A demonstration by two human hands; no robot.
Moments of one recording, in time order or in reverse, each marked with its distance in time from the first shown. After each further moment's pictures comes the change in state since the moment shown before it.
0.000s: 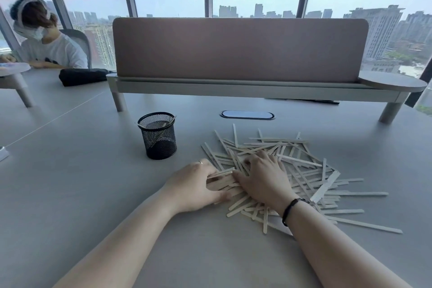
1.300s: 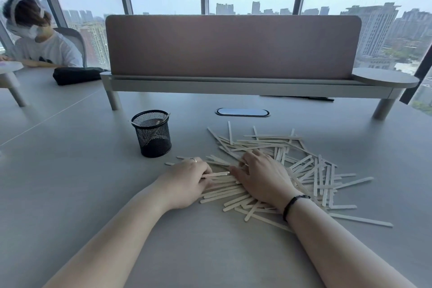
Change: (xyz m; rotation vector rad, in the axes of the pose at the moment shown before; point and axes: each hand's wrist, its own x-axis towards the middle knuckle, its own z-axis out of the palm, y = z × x) left_hand -0.003 0.006 -0.007 0.157 -0.023 0.038; right_hand 0.002 0.020 0.002 -0.020 0.098 -0.210
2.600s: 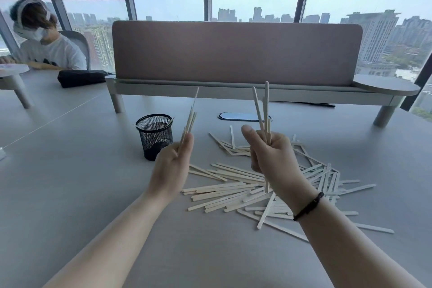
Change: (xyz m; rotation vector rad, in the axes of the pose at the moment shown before) left_hand 0.001 -0.011 -0.010 -0.681 0.595 -0.107; right_hand -0.001 -0.038 -0.062 1.164 0.179 0.048
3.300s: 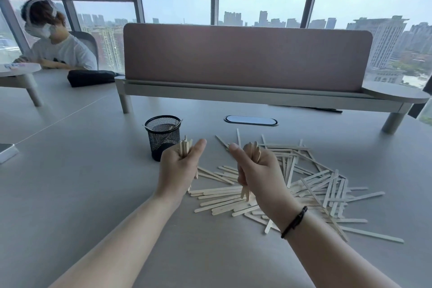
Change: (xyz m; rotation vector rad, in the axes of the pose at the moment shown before) left_hand 0.001 -0.005 0.008 -0.322 0.174 -0.069; right_hand -0.011 0.019 0.037 0.099 -0.013 0.080
